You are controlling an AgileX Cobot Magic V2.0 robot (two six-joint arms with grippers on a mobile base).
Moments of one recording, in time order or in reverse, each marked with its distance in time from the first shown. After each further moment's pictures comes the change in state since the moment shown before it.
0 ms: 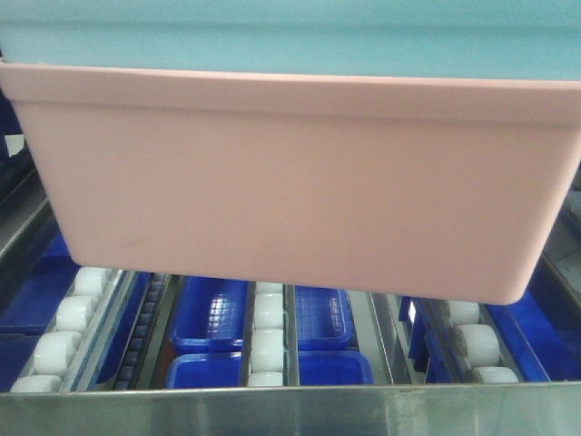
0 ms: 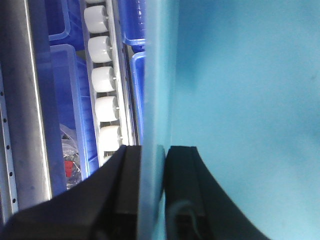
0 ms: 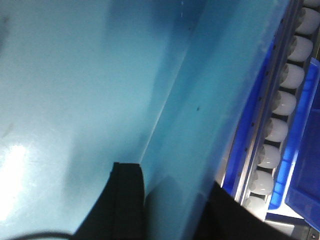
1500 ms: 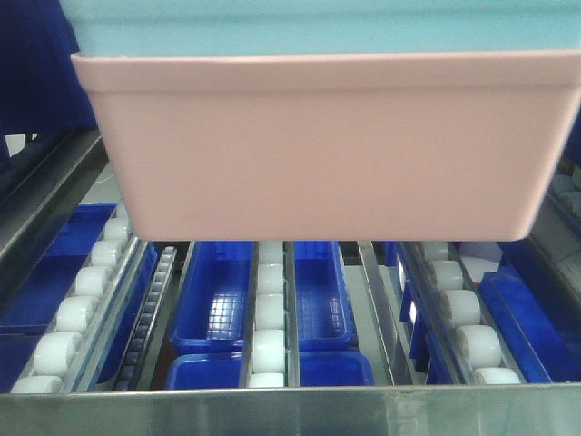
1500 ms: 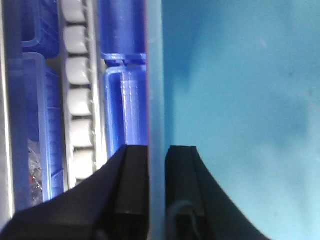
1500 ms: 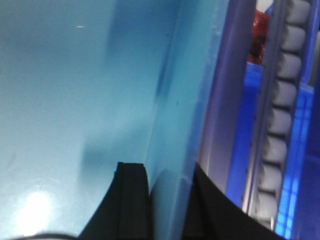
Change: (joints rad) left arm 0.101 0.019 0.000 -0.092 -0.136 0.014; right arm -0.137 0.079 -0.069 0.017 -0.143 -0.057
